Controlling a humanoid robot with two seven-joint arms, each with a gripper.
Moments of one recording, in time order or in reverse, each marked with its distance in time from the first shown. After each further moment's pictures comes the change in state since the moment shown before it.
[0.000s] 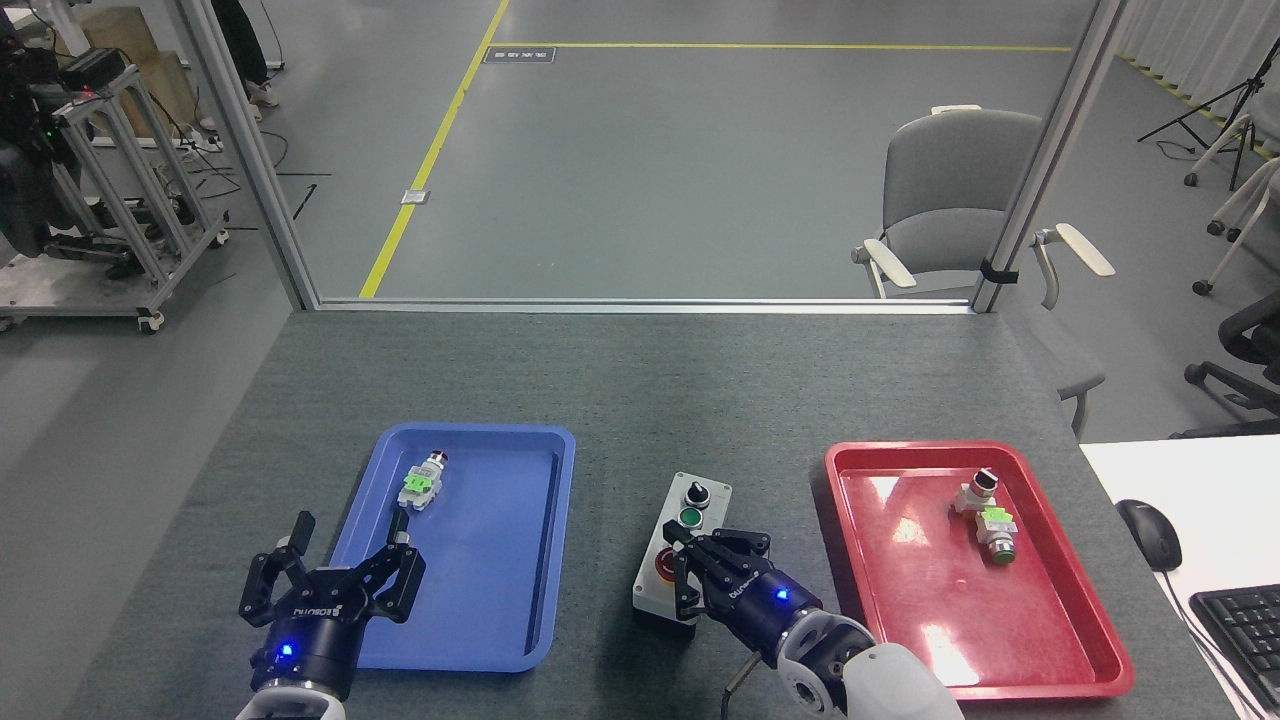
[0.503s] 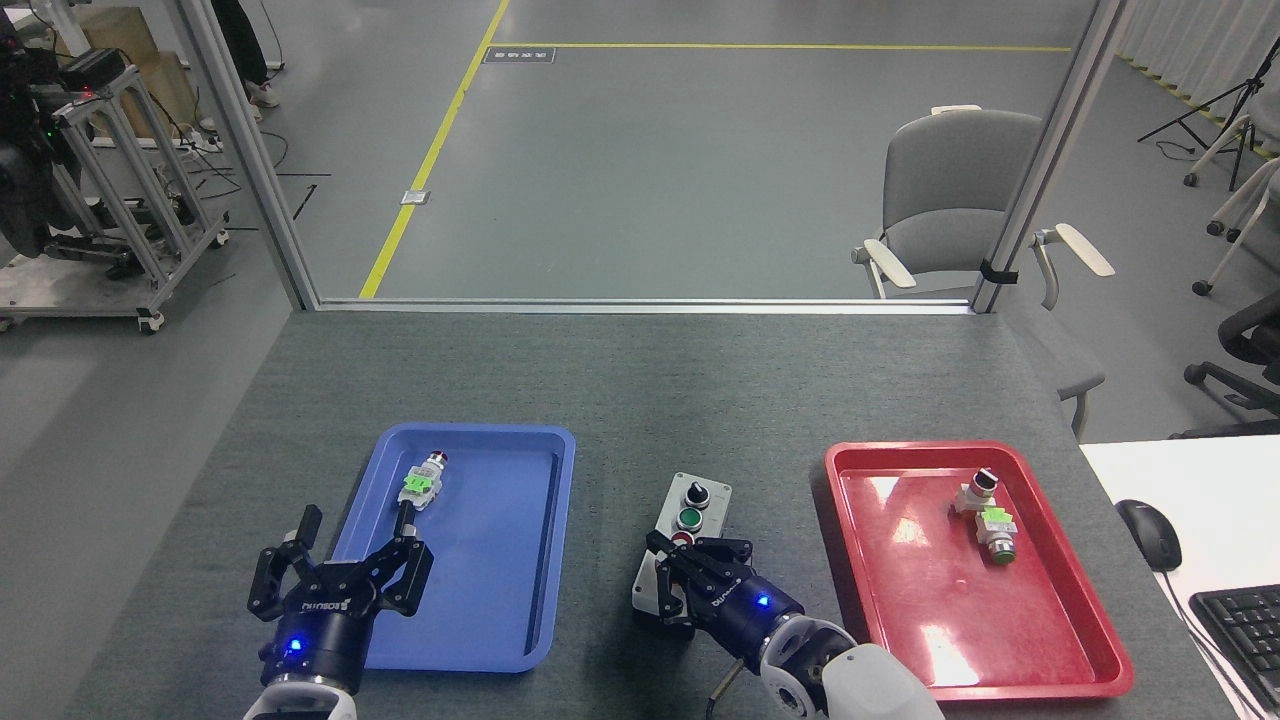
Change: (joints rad) left arm -0.008 -0.031 -0.002 -0.022 -0.003 0.001 0.011; right arm -0.016 0.025 0.060 0.072 -0.001 0.004 -0.011
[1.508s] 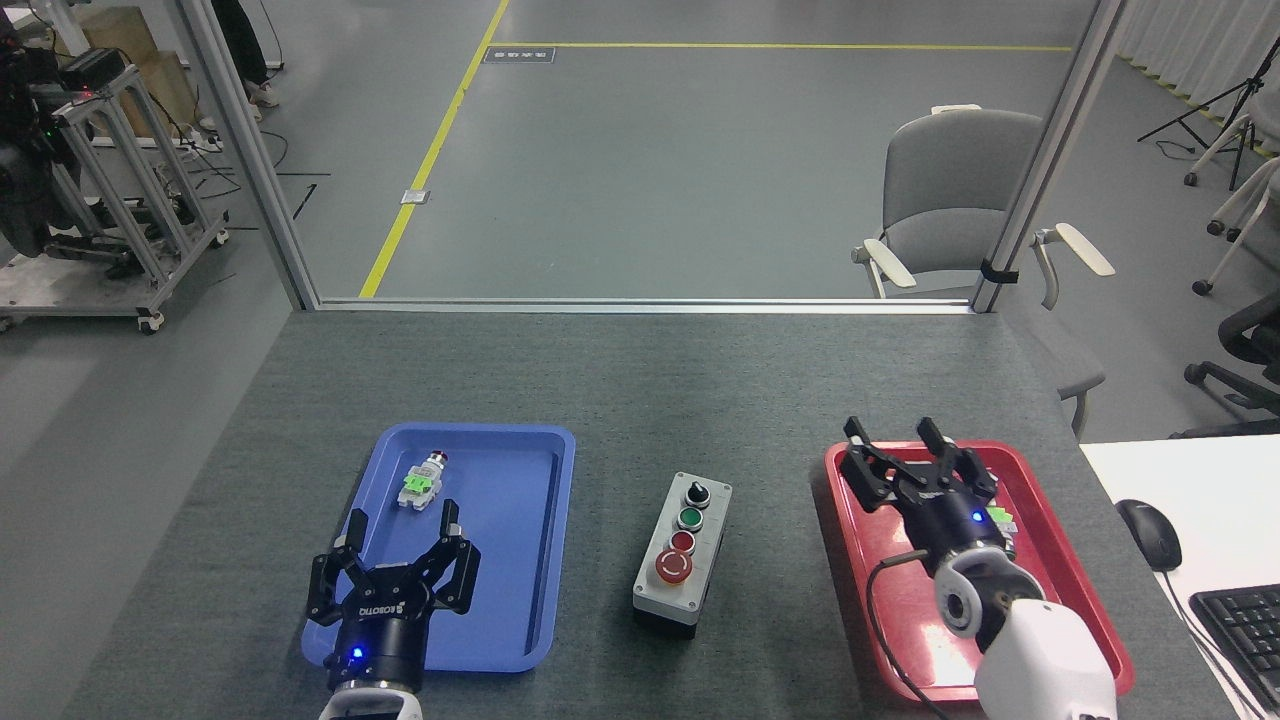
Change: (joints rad) left arm -0.043 -0.128 -0.006 0.146 -0.049 0.009 0.172; right arm 0.037 -0.070 -0.635 -0.079 -0.006 0.010 0.004
